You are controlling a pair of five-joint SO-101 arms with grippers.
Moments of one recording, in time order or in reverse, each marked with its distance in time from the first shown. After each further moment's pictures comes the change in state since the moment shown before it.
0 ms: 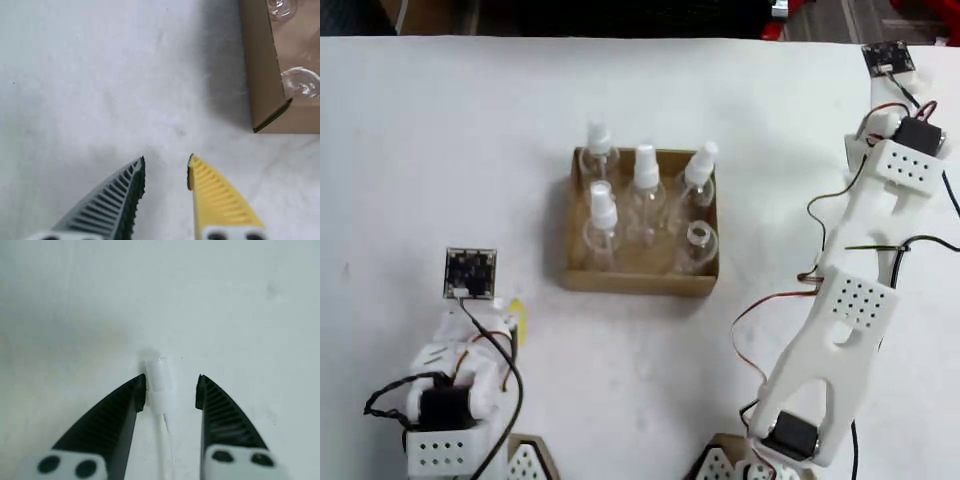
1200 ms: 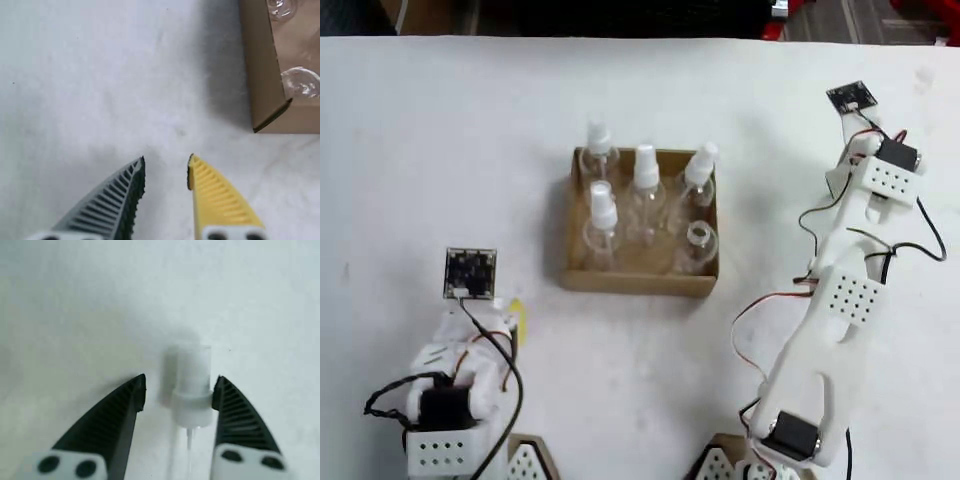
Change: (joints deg) left arm 0.0 0.0 0.0 0.0 0.0; right arm 0.7 10.2 0.8 -1.8 9.8
